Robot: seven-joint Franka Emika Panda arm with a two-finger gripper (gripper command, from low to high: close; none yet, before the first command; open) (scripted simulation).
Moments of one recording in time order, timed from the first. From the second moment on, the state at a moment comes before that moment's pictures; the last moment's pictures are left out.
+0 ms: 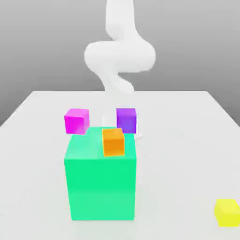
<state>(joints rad) 0.06 -0.71 -0.01 -2.30 0.01 2.33 0.71</state>
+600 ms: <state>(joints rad) 0.38 -0.05 0.03 -2.33 0.09 2.54 0.09</state>
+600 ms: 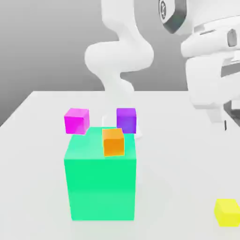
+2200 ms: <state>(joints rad) 0.24 -0.43 0.00 -2.59 0.08 2.16 0.41</state>
